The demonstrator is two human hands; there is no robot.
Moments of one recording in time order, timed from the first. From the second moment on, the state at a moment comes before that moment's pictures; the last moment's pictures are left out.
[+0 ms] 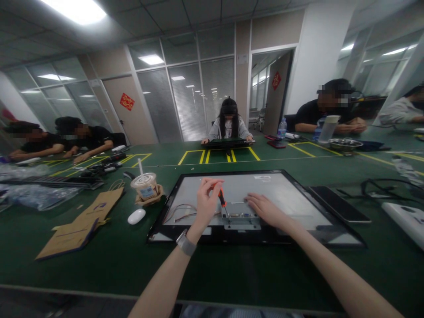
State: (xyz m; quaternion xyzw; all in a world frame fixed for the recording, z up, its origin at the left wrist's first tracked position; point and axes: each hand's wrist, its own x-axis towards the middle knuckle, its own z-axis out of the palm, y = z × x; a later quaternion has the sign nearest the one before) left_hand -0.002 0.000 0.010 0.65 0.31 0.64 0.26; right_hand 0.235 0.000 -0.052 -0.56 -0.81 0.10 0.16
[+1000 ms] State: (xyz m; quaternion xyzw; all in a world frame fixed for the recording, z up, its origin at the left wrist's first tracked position) left_hand 0.002 -0.005 0.006 0.65 0.31 0.65 0.25; right_hand 0.238 0.004 -0.056 -0.55 -0.81 0.10 0.16
